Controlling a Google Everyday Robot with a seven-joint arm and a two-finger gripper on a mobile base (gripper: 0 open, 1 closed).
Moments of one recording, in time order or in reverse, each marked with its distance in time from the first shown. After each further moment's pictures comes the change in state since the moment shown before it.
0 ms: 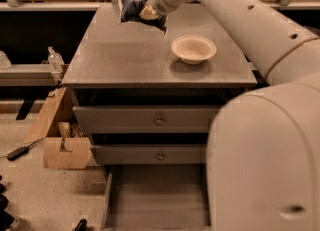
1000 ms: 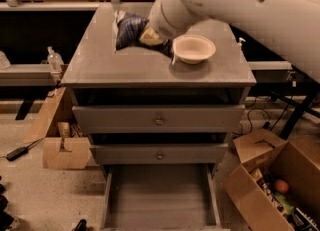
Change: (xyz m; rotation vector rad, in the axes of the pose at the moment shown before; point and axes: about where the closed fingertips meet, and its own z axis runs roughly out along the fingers) arm -0.010 0.117 -0.128 -0.048 0.066 -0.010
